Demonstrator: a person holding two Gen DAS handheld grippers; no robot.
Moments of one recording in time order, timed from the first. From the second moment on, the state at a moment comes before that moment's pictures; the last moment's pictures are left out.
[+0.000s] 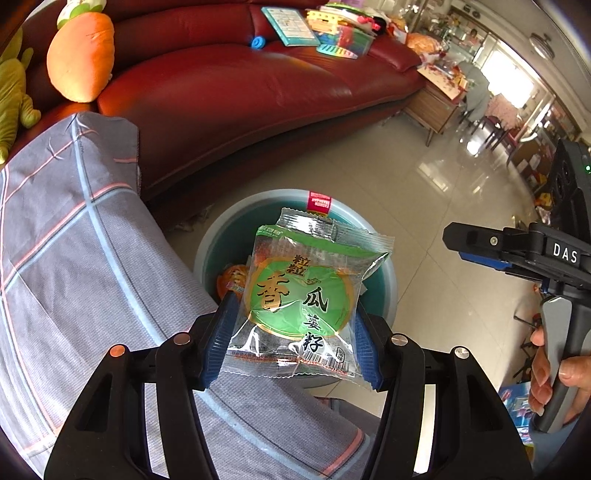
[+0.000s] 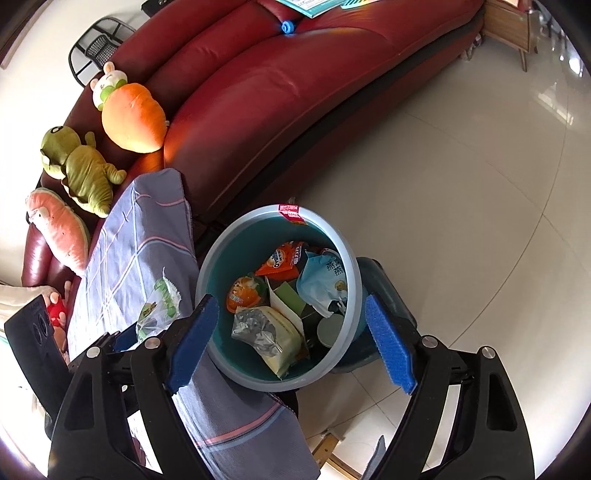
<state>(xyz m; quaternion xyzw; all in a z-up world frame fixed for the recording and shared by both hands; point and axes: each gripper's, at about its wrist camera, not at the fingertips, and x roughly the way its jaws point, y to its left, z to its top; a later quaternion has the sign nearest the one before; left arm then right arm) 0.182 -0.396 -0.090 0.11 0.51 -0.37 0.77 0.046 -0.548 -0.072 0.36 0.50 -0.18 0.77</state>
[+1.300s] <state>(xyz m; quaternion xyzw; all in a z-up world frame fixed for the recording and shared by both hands) 0.134 -0.339 -0.053 0.11 0.50 -0.32 0.80 0.004 -0.498 -0.026 0.29 0.51 -0.18 0.79</state>
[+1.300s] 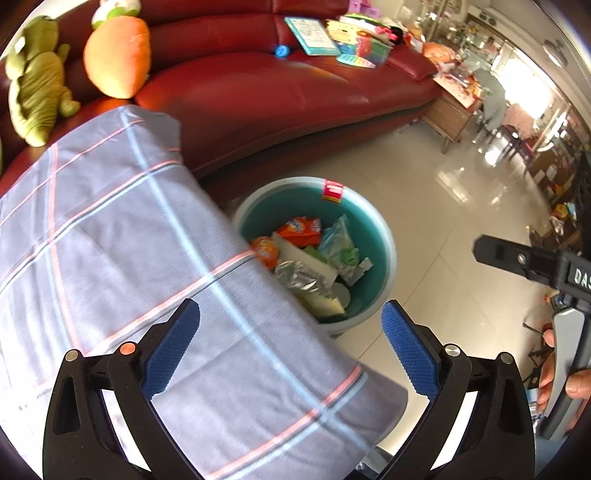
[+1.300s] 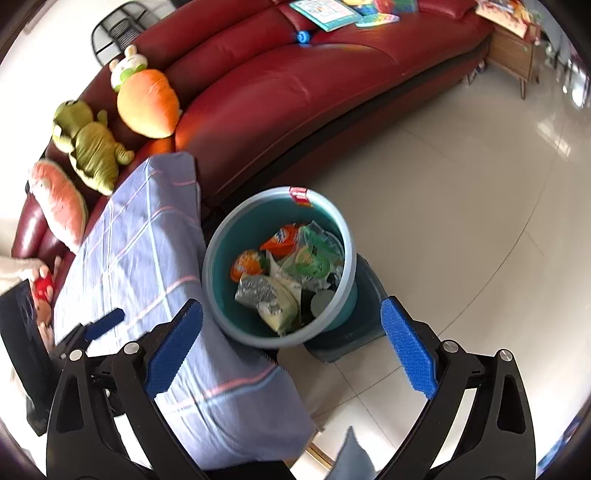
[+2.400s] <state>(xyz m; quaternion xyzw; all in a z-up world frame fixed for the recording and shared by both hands) 0.073 -0.227 -0.032 0.08 0.49 -0.23 0.84 -0.029 -0.374 0.014 0.13 0.51 -0.15 0.84</state>
